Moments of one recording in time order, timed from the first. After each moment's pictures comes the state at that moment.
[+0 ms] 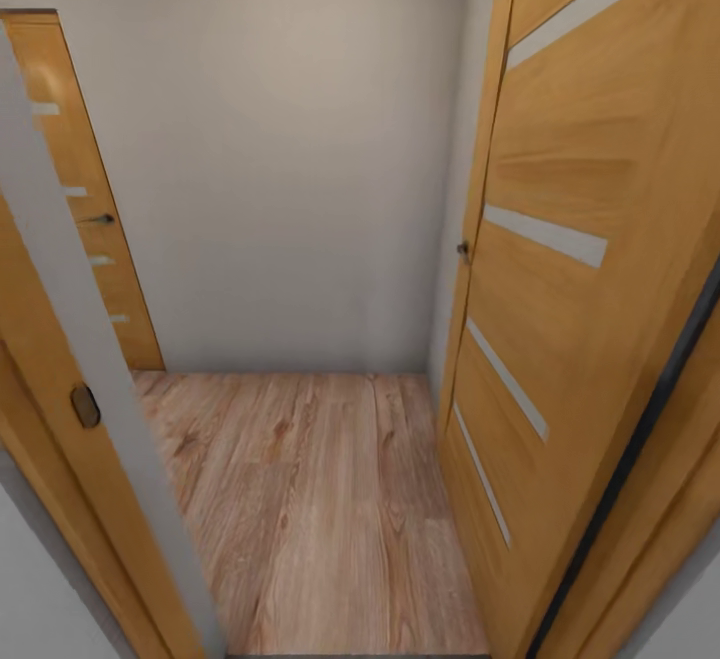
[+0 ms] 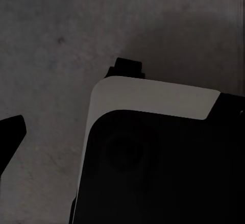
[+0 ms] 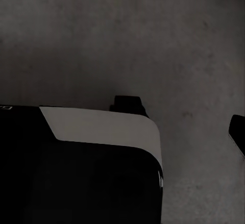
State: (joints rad) left arm -0.22 0.01 0.01 0.00 0.18 0.10 0.09; right arm -0.22 0.05 0.58 0.02 -0.51 -0.07 -0.10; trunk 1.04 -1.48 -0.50
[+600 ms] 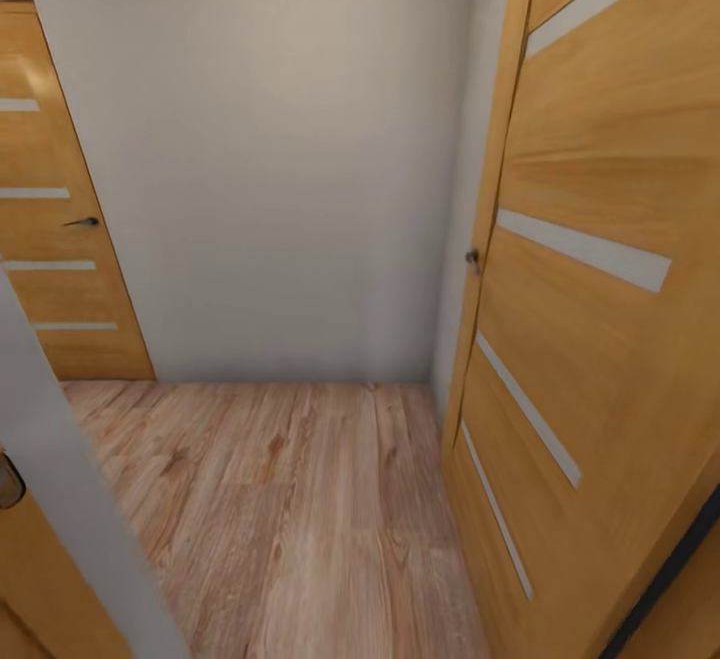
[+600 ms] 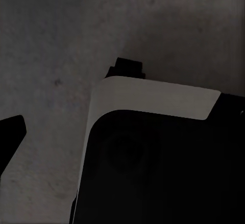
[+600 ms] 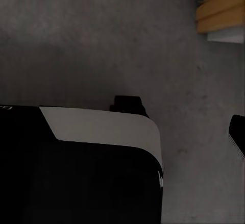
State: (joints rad) left arm -0.22 0.01 0.01 0.00 0.18 0.10 0.09; right arm -0.22 0.05 0.58 0.02 -0.51 -0.07 -0.10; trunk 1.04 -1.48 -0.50
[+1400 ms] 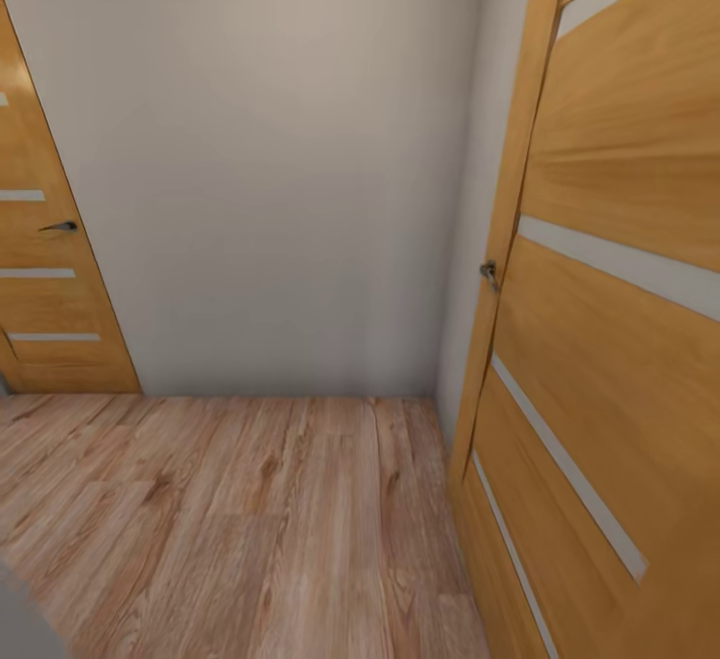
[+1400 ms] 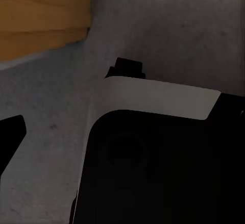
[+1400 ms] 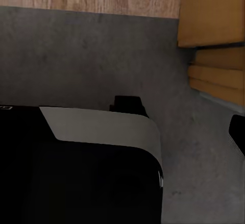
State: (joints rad) left arm -0.22 0.01 0.01 0.00 0.18 0.10 0.09; right arm -0.22 0.05 0.58 0.02 -0.51 -0.07 -0.10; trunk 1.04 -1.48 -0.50
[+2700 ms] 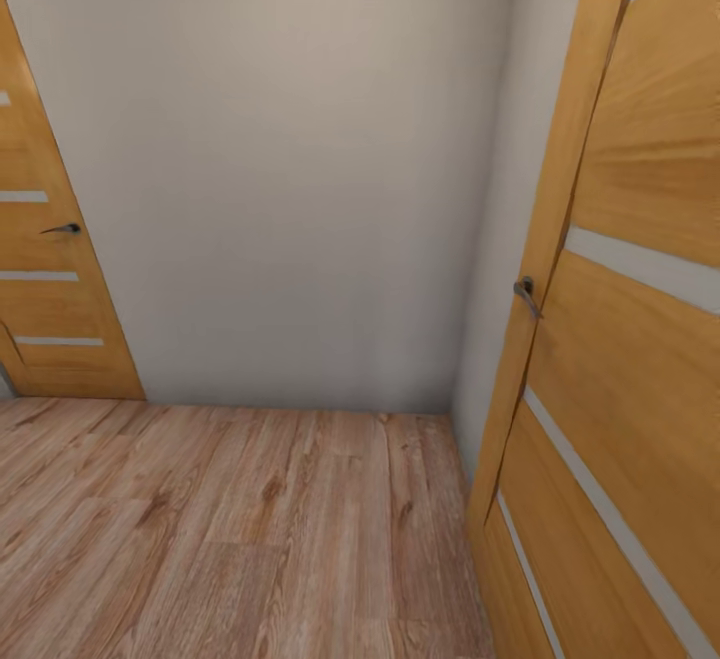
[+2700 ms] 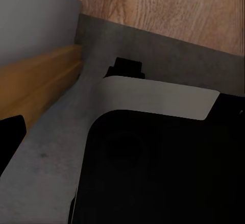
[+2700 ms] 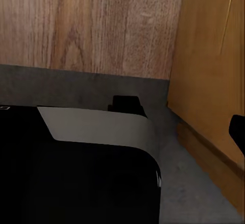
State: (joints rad) left arm -0.22 0.01 0.01 -0.01 0.19 0.10 0.09; right arm -0.22 0.05 0.58 0.02 -0.51 -0.07 -0.10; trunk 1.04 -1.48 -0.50
